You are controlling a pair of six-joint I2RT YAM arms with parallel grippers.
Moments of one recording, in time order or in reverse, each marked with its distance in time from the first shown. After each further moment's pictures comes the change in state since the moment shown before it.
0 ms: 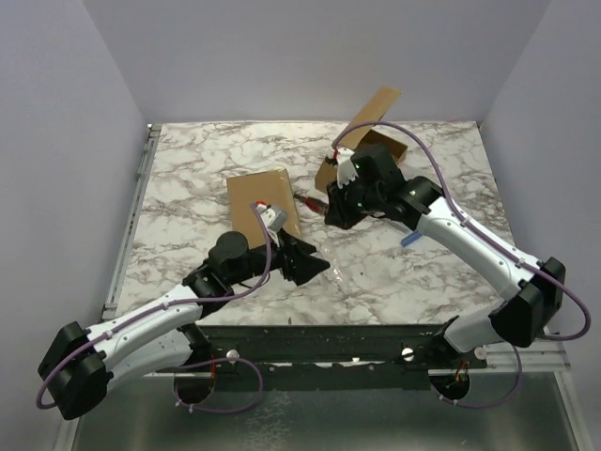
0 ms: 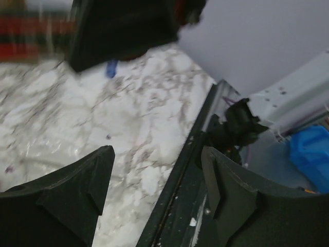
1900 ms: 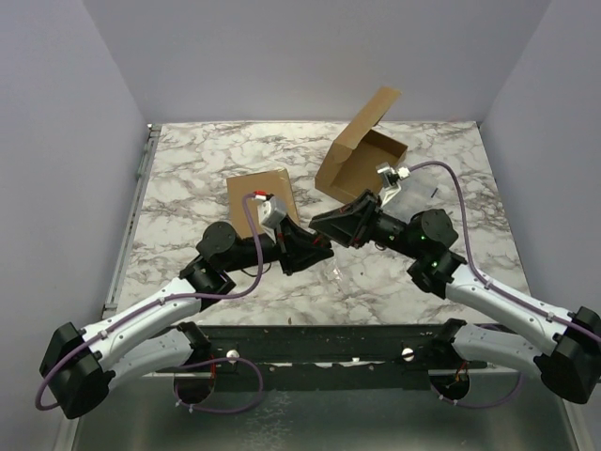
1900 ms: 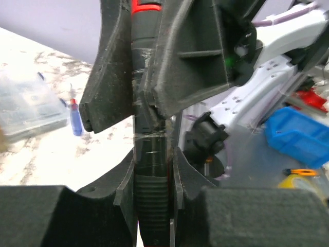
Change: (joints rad) left arm 0.011 -0.018 0.188 0.061 0.293 0.150; right arm 0.077 -0.486 -0.768 1.310 -0.322 0.704
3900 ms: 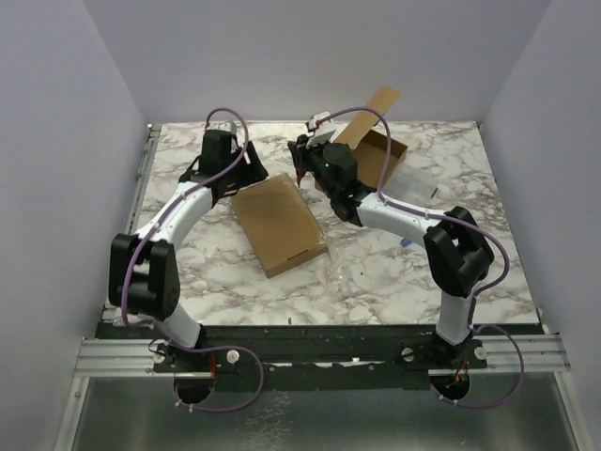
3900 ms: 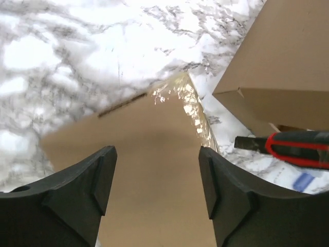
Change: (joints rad) left arm 0.597 0.602 0.555 -0.768 -0.438 -0.108; right arm -0.052 0.860 0.664 -0.047 0.658 -0.795
